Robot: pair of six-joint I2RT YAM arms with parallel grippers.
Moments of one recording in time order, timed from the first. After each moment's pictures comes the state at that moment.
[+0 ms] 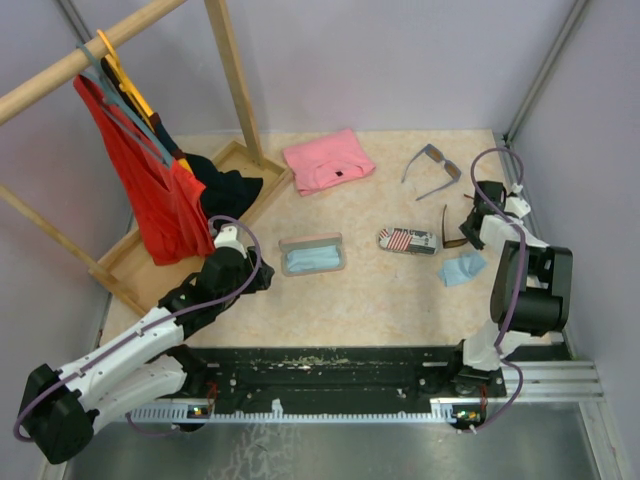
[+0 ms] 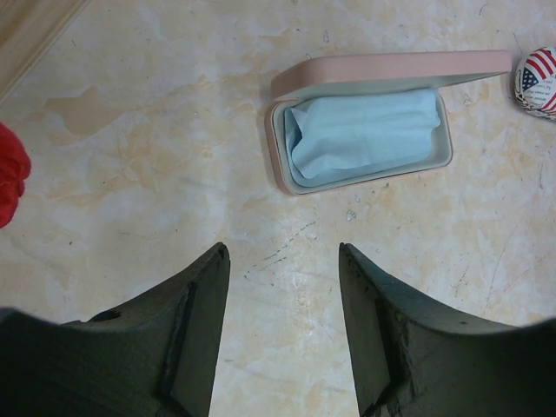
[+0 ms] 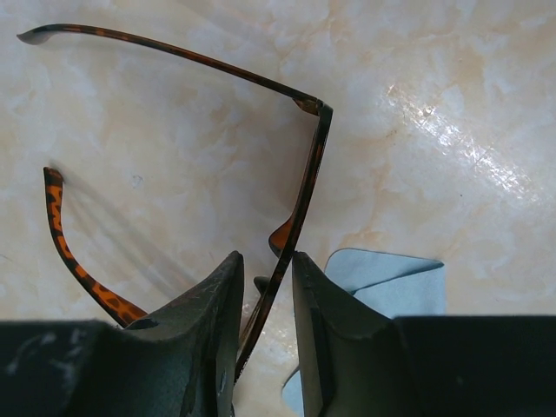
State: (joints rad) left arm -0.69 0.85 0.49 -0.22 -0.31 -0.63; right arm -0.16 1.62 0.94 -0.30 0.31 0.76
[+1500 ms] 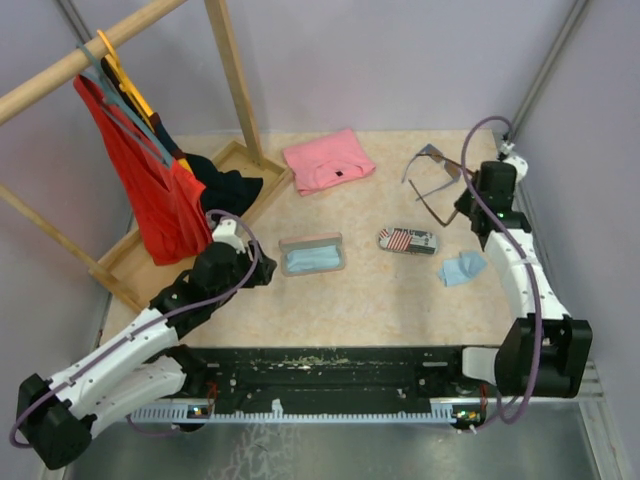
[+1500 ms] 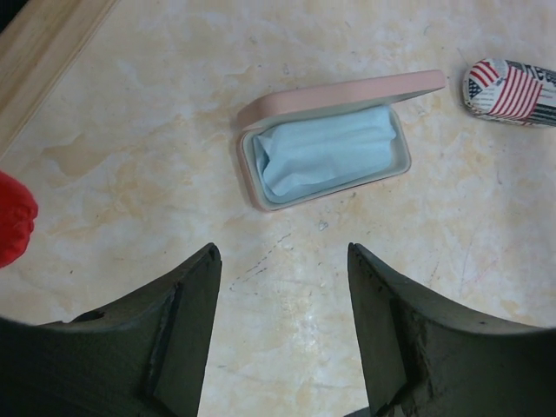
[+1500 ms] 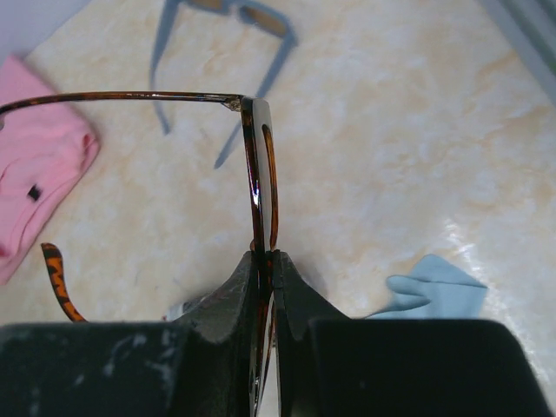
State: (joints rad) left arm -0.69 0.80 0.53 -0.24 -0.29 -0.56; right arm -0.10 1.25 0.98 -0.31 0.15 0.49
